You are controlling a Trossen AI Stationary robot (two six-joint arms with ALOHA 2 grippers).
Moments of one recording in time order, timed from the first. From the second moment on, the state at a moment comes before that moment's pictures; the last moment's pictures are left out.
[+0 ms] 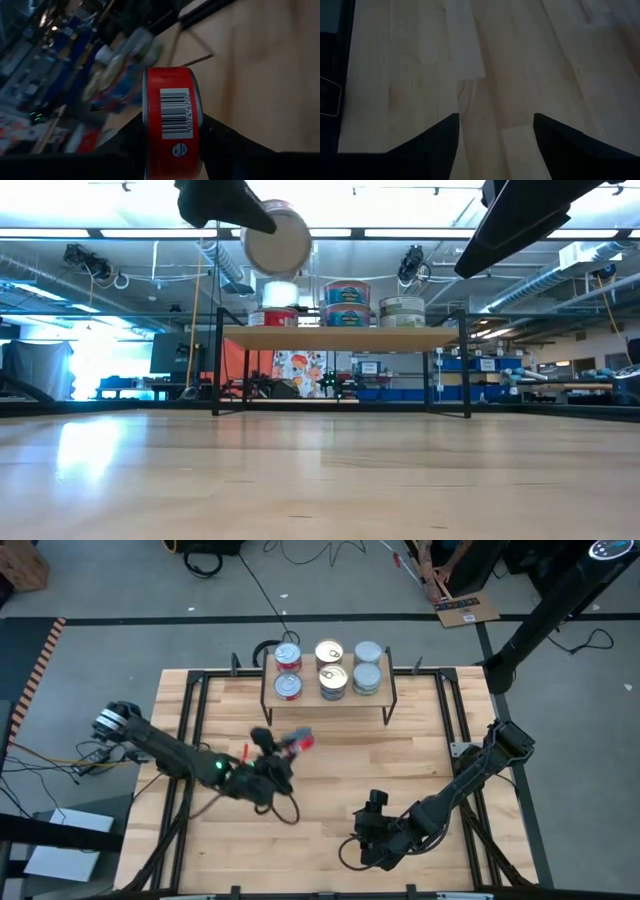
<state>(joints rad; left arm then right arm) -0.43 1.42 1.03 -0.28 -1.08 0.18 0.67 1.76 1.26 -0.58 0.55 0.72</state>
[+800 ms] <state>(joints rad) 0.09 1.38 1.03 -0.28 -0.94 0.57 0.66 1.76 1.26 -0.54 0.56 0.65</state>
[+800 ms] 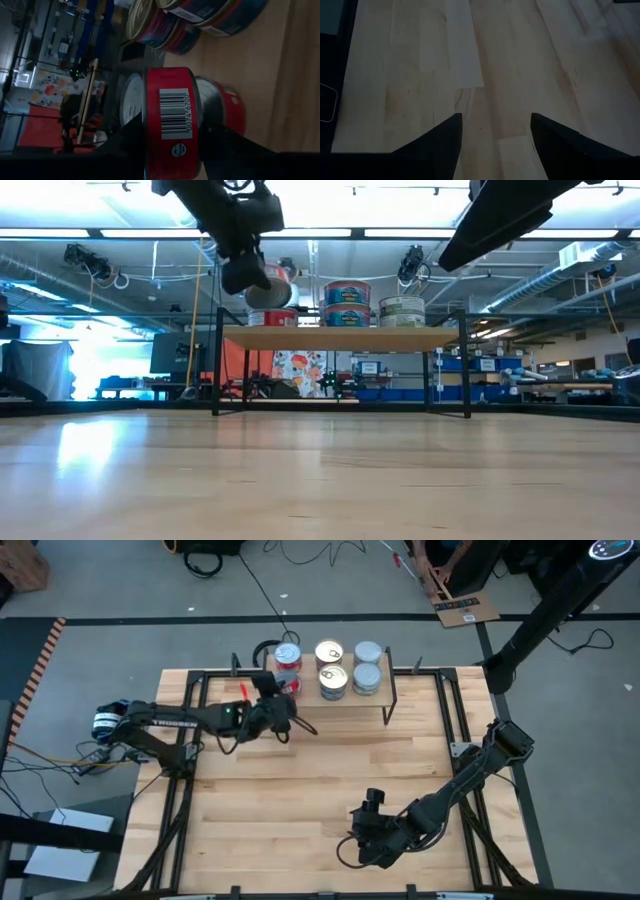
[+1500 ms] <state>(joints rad) 0.19 1.47 1.03 -0.22 -0.86 0.62 0.66 1.76 1.26 -0.54 0.56 0.65</state>
